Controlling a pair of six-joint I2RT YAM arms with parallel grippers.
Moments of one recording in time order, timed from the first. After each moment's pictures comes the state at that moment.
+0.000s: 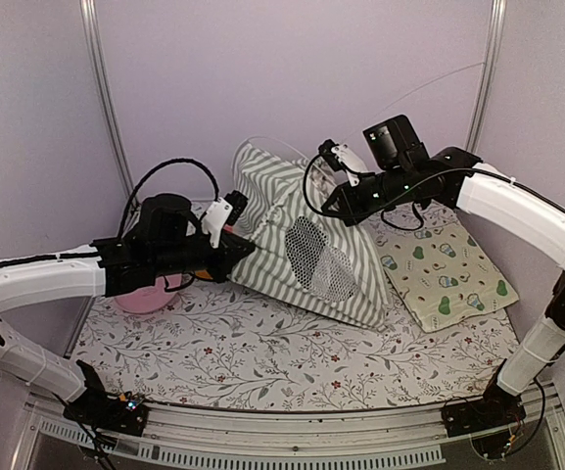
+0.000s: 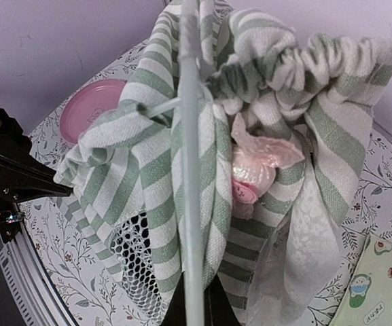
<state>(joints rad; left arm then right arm) -0.82 1.30 0.90 0.02 0.04 0.00 0.76 1.63 1.65 -0.68 -0.12 0.08</state>
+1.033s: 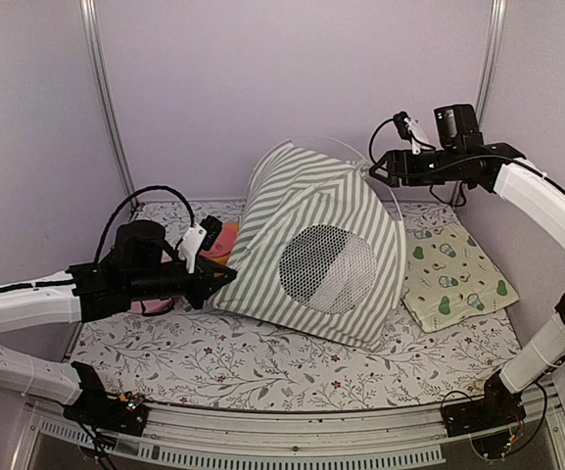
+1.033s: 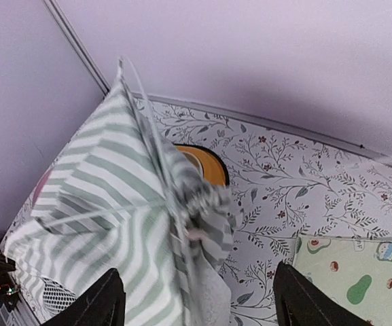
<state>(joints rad) -0.82 1.09 0.68 -0.01 0.11 -0.13 0.39 1.55 1.57 -0.56 -0.29 0.15</state>
